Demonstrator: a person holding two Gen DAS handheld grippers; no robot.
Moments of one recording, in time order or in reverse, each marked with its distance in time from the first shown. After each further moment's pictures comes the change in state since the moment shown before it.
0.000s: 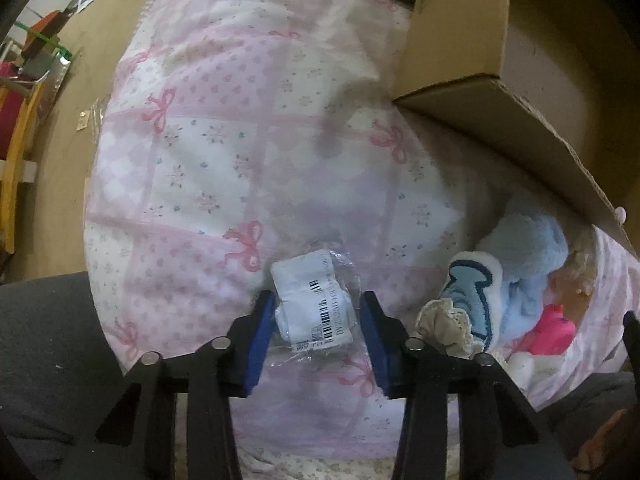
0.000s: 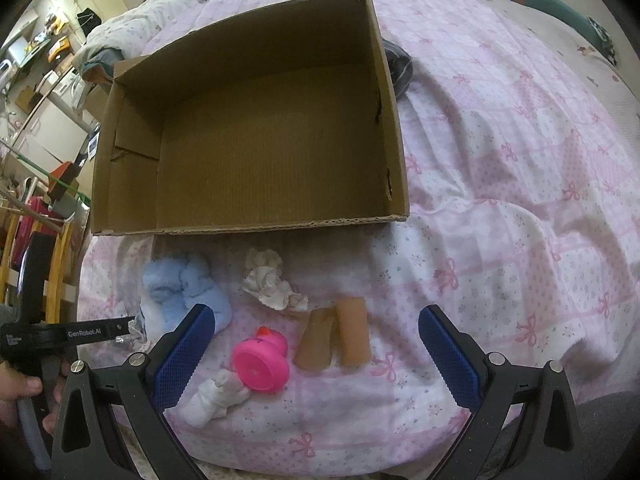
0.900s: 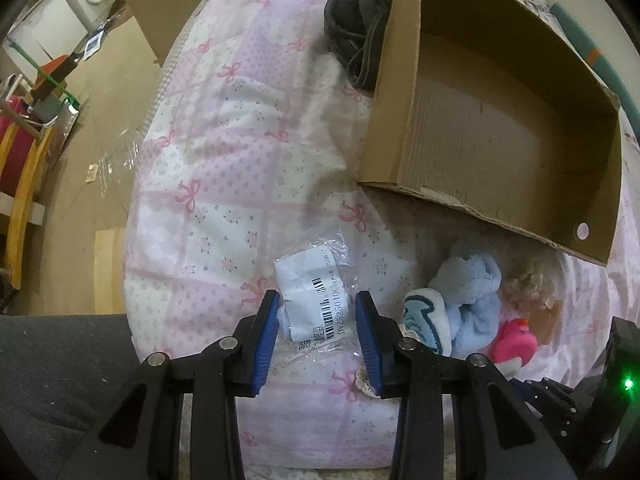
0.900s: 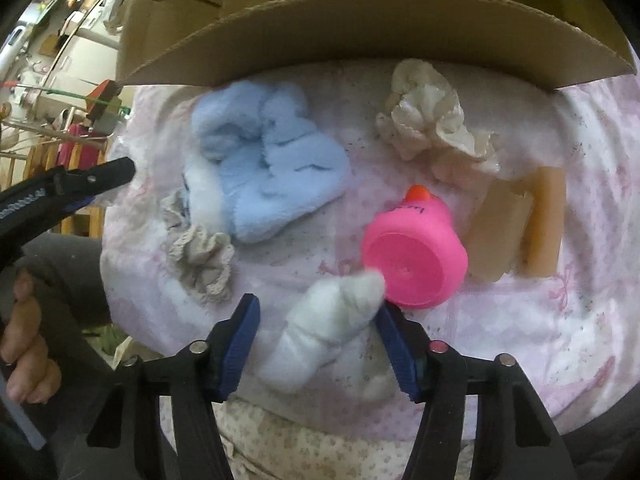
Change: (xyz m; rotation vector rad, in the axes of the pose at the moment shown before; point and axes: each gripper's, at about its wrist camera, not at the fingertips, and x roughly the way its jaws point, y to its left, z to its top) left arm -0.061 -0.013 -0.005 0.061 -0.222 0.002; right arm 0.078 0.058 -0.050 -0.085 0.362 0.192
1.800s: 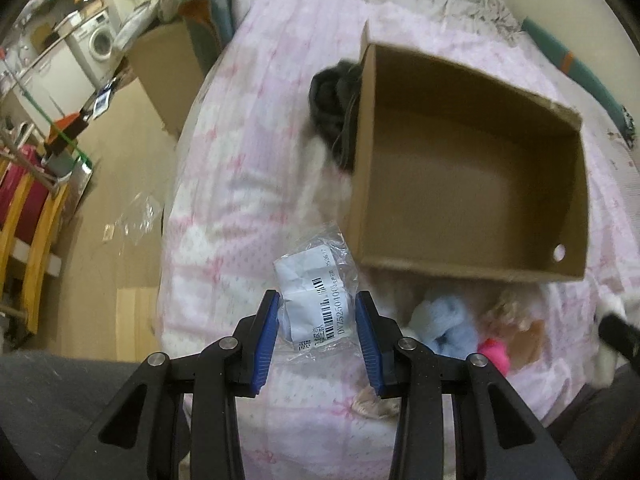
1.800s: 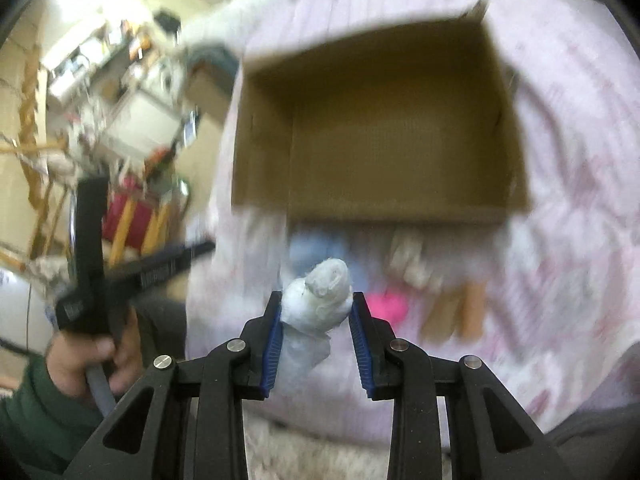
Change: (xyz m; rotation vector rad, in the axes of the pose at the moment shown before) left arm -0.065 -0.020 0.006 0.080 -0.230 0.036; right arm -0.143 -0.024 0.001 -0.022 -0.411 0.183
